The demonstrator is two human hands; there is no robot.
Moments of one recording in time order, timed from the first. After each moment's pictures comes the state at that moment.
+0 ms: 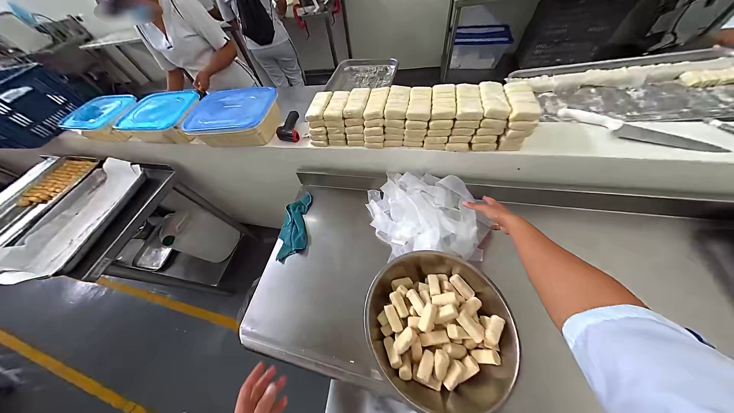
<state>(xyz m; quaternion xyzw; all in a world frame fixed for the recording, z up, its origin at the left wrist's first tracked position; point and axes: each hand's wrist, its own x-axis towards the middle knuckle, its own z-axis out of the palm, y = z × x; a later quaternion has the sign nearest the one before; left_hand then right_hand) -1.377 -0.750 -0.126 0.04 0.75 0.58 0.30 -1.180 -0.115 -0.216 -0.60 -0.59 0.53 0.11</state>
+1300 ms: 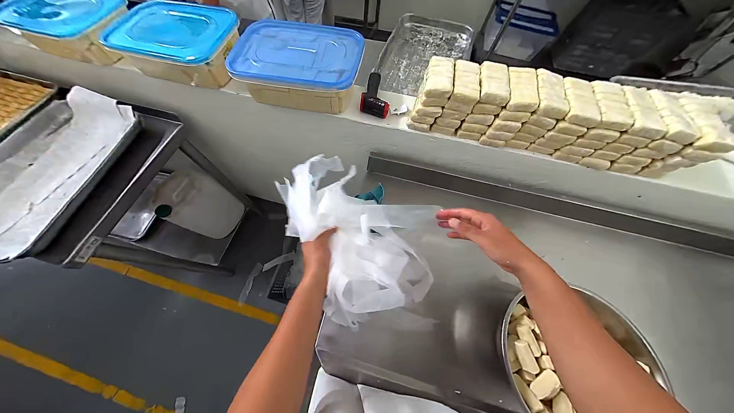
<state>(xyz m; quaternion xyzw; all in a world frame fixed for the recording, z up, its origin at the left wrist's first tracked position) -1.739 -0.583 -0.164 0.04 0.67 0.70 0.25 -1.494 -0.380 -0.087 -0.34 -0.74 0.57 0.09</state>
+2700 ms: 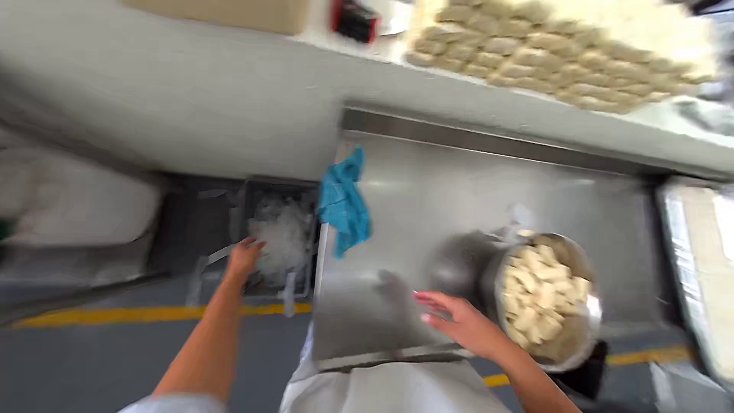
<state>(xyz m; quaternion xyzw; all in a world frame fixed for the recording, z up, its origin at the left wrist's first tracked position) -1.915 -0.650 -0.408 0.11 0.81 0.31 0.49 -1.453 -0.535 -0.154 -0.46 -0.69 0.55 -0.11</state>
